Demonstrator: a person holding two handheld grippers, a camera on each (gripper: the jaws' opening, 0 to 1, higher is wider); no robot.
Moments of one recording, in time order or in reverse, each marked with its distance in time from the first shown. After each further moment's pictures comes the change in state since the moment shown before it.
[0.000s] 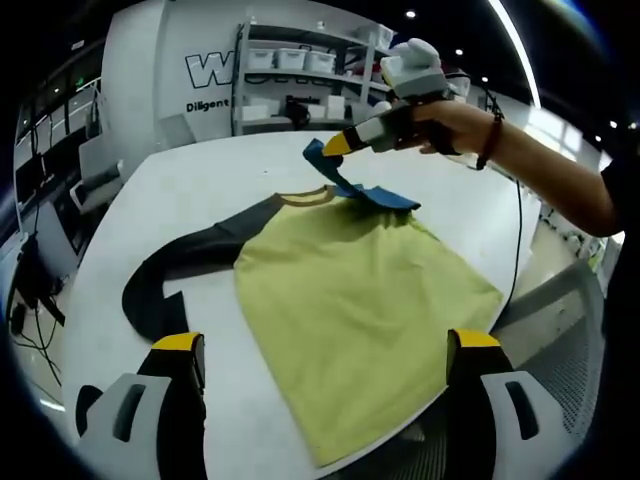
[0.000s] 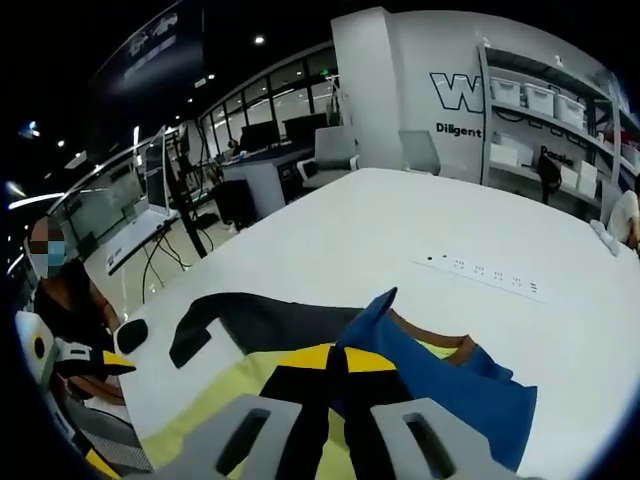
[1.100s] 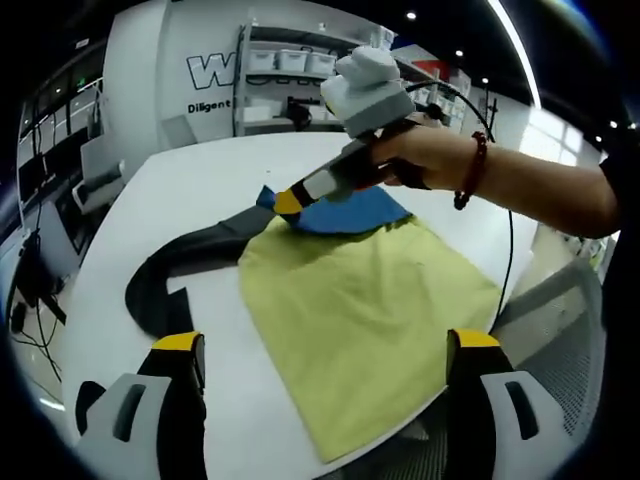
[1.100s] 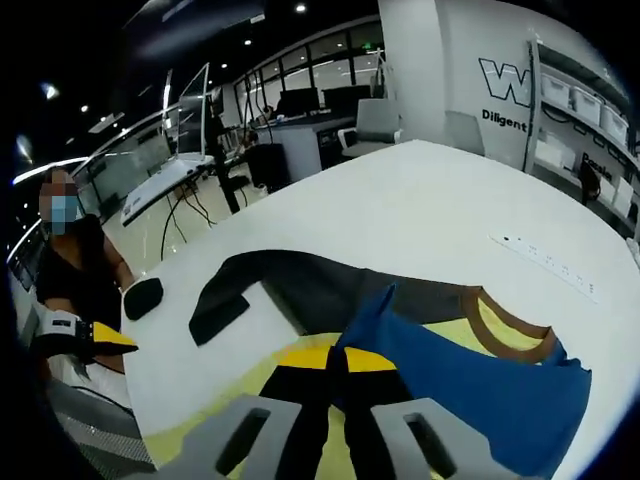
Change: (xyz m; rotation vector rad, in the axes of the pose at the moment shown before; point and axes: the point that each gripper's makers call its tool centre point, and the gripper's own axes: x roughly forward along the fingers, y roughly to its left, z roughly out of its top) left arm -0.004 0.005 -0.006 -0.004 -0.011 0.008; right arm 0.061 0.076 -0.050 -0.107 0.124 0.105
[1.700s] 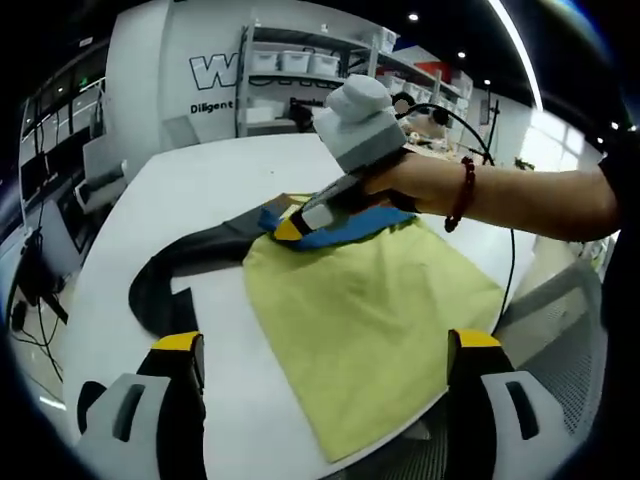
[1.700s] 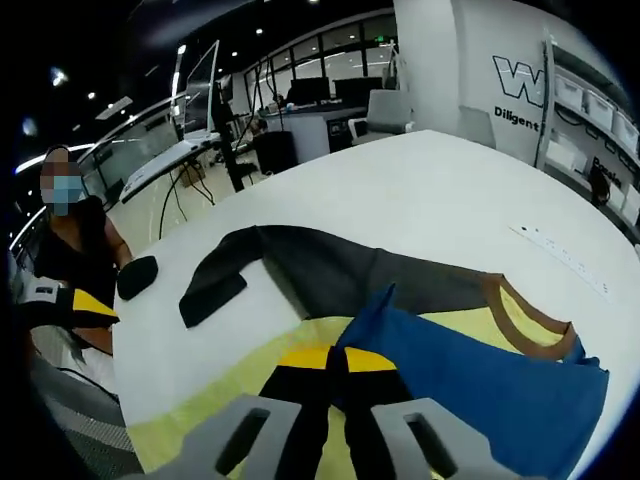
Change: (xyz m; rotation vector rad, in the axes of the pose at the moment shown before) left arm 0.000 0.003 0.001 -0.004 -0.004 0.007; right arm 0.022 0.006 -0.021 -0.031 0.040 0.029
